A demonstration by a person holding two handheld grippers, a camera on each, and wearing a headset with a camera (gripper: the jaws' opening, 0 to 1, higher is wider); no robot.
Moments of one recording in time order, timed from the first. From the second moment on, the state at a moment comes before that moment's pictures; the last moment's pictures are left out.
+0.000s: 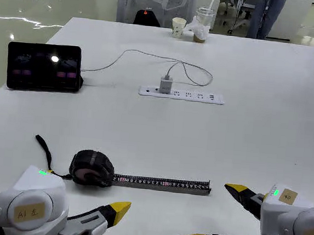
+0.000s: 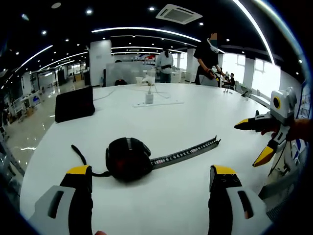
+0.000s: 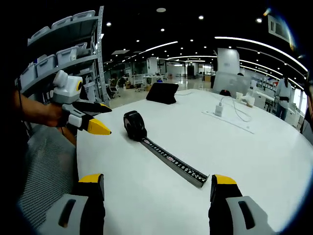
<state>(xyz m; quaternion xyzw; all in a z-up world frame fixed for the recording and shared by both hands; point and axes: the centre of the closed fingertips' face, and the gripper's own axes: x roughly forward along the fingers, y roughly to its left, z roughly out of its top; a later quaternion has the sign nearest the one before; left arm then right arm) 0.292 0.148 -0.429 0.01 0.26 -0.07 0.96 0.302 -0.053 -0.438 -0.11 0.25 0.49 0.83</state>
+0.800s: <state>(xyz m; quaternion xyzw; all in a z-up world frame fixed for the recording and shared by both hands) 0.327 0.158 -0.440 -0.01 0.27 -0.06 0.96 0.331 -0.061 -0.452 -0.18 0.26 0.53 0.79</state>
